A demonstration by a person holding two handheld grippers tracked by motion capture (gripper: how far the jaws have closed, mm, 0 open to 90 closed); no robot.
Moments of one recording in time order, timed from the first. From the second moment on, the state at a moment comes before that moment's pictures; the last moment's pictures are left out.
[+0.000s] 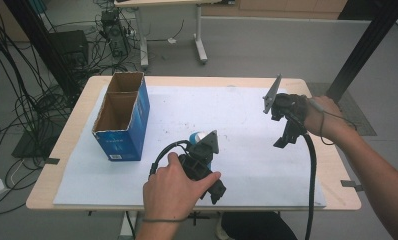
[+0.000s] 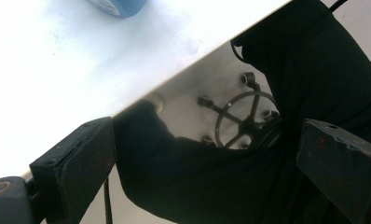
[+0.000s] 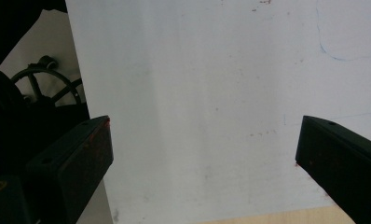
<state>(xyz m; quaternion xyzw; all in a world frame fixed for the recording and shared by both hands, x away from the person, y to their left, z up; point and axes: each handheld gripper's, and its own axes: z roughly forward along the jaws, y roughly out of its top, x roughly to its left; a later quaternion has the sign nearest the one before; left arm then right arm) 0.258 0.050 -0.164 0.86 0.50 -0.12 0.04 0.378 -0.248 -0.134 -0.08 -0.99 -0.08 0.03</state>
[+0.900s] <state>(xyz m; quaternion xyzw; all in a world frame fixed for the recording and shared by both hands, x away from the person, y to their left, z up) 0.264 0.060 -0.098 0.81 0.57 -0.10 0.06 0.379 -0.250 -0.133 -0.07 -0.99 -0.08 0.03</state>
